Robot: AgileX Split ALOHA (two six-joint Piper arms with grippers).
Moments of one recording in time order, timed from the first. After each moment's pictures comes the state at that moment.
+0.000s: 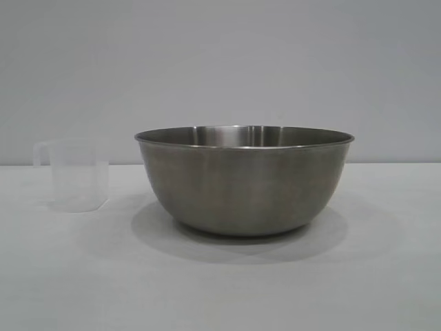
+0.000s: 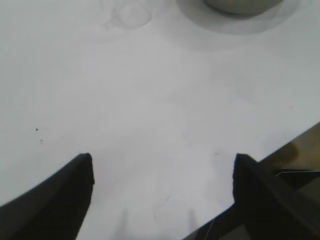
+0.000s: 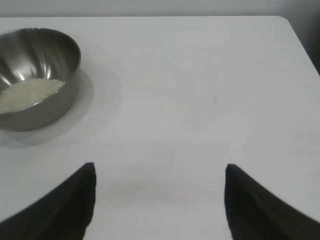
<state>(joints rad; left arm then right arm) -0.46 0.17 -0.48 0.04 1.12 0.06 0.07 -0.02 -0.49 0.05 1.14 -0.03</state>
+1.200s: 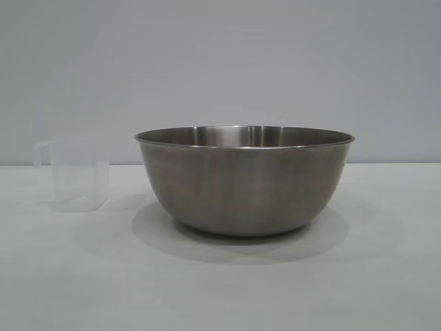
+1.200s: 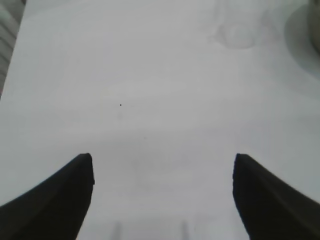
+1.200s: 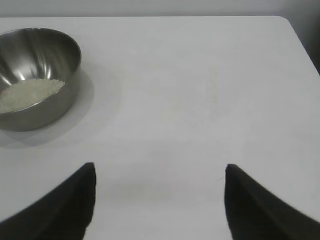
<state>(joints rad) 0.02 -0.02 -0.48 0.04 1.12 0.06 0.07 -0.02 -0.49 0.05 1.14 -0.03</state>
